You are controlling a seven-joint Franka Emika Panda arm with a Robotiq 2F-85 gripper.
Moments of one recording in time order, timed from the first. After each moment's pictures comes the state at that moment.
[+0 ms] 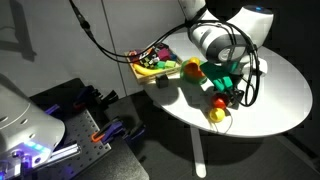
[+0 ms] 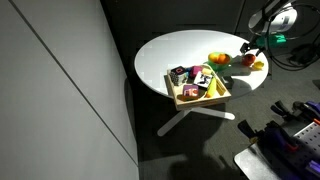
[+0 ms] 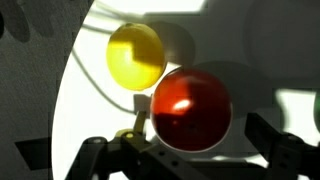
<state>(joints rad) -0.33 0.78 -0.11 -1.76 0.14 2.61 -0.08</state>
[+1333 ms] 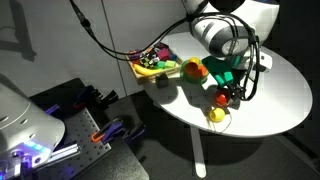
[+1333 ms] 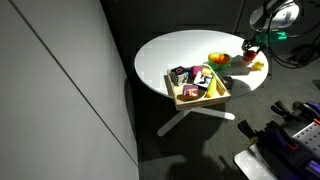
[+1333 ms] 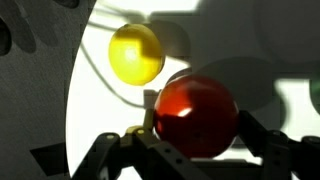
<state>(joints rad) -0.31 0.75 -0.13 -1.76 0.14 2.58 0.01</state>
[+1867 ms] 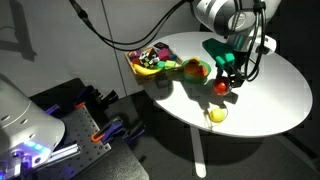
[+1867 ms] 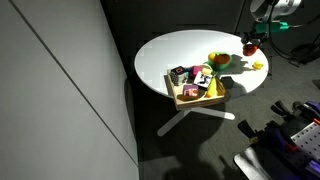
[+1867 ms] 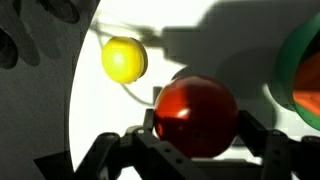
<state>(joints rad) -0.26 0.66 -0.16 -1.76 0.14 2.43 0.08</state>
